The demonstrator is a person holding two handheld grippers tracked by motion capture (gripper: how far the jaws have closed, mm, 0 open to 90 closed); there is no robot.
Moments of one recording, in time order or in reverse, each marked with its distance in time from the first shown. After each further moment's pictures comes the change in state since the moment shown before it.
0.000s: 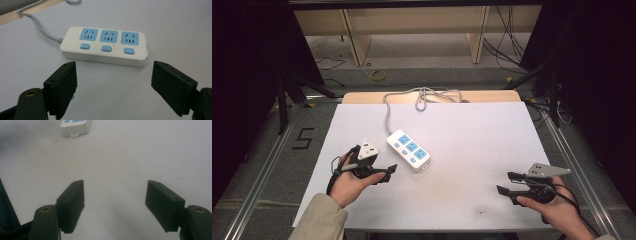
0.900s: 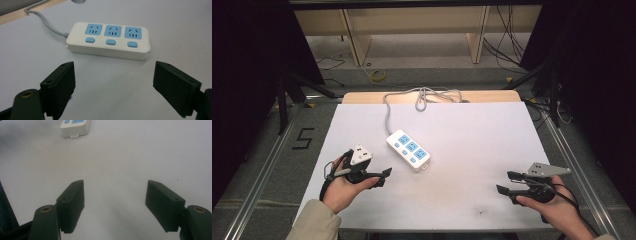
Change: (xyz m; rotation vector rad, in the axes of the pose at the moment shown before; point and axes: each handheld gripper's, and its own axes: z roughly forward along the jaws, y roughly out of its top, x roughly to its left) left arm 0.005 -0.014 -0.013 -0.019 0.015 -0.001; right arm -0.001 0.001 0.001 -0.005 0.001 -0.007
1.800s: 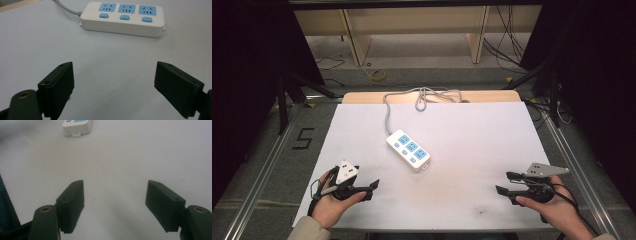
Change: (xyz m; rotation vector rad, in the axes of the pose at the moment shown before) left arm 0.009 -0.053 -0.012 -0.020 0.058 -0.027; right arm 0.000 0.000 0.002 0.007 0.013 -0.007
